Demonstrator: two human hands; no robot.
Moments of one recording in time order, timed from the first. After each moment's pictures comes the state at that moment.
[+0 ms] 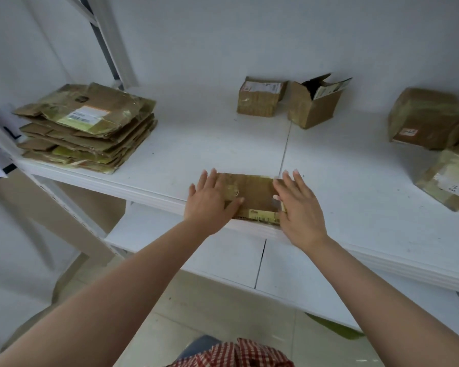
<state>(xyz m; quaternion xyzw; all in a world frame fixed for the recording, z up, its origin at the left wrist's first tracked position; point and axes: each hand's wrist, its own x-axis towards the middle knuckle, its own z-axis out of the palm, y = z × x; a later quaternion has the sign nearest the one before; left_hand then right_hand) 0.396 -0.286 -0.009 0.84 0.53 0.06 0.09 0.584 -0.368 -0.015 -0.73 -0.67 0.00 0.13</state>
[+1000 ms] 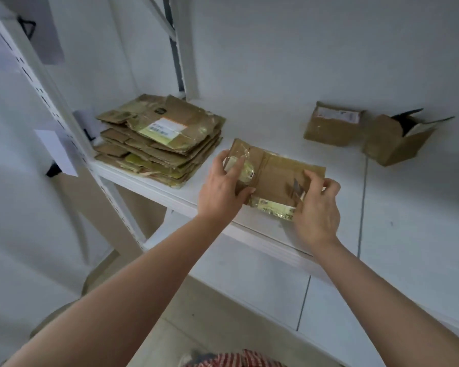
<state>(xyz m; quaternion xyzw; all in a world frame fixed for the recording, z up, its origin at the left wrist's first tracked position) 0.289 -0.200 0.019 0.78 0.52 0.34 0.06 0.467 -0.256 0.009 -0.78 -0.54 0.03 0.31</state>
